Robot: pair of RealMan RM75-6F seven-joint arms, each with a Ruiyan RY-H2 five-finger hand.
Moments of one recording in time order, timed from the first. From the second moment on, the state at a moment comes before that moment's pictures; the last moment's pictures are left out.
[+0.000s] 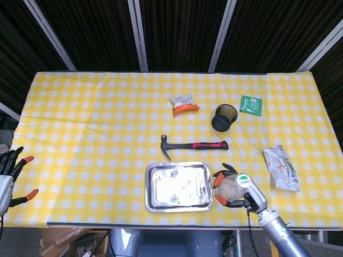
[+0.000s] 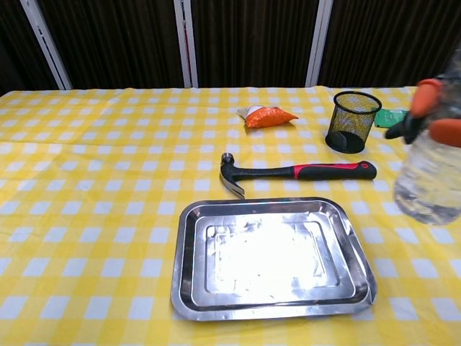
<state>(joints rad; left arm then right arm) -0.06 -1.07 -0.02 -1.67 1.56 1.53 0.01 0.33 -1.17 0.04 -2.02 -1.58 1.15 0.80</state>
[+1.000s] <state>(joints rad) -0.06 -1.09 -0.01 -1.69 1.57 1.52 0.06 0.15 -0.96 -0.02 -1.61 -1.58 1.32 1.35</state>
